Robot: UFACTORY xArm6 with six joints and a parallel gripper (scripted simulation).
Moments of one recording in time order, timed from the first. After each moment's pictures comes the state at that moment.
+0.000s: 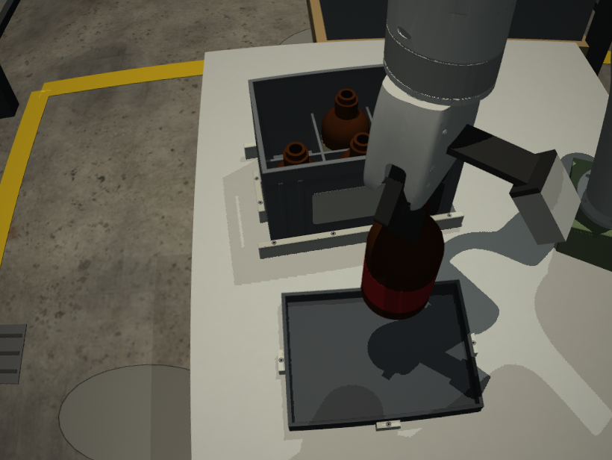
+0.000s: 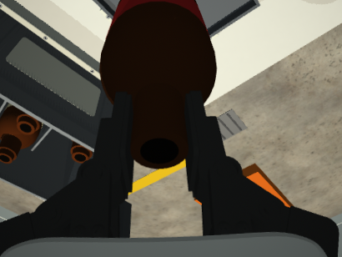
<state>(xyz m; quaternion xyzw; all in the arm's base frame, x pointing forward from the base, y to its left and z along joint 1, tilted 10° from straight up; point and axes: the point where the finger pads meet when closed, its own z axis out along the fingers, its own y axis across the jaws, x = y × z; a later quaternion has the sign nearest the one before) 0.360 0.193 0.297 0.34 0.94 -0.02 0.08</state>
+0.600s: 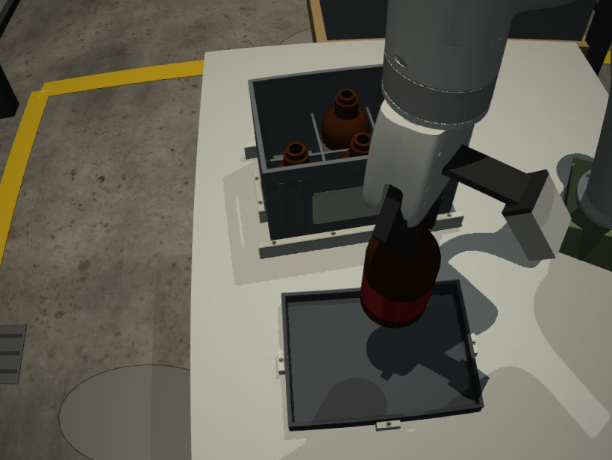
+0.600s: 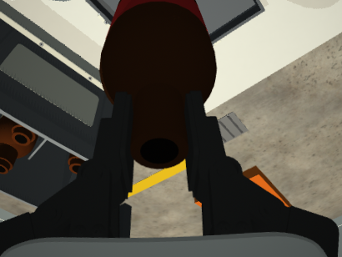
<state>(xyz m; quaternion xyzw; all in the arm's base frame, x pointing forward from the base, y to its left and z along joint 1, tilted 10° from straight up) 0.363 0.192 0.276 0.34 0.94 -0.02 0.08</state>
